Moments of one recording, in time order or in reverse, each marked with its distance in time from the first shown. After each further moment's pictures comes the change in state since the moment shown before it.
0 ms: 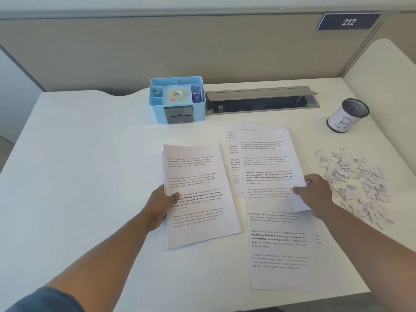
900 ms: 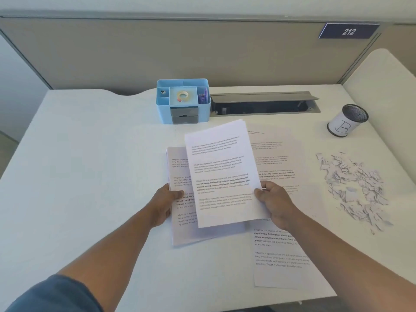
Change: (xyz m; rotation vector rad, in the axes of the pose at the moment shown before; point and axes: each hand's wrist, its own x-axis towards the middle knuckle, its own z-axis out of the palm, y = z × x) left_hand -0.005 0.005 -0.006 -0.056 -0.093 -0.041; right_hand -0.095 -0.044 0.067 0.523 -0.480 -0.014
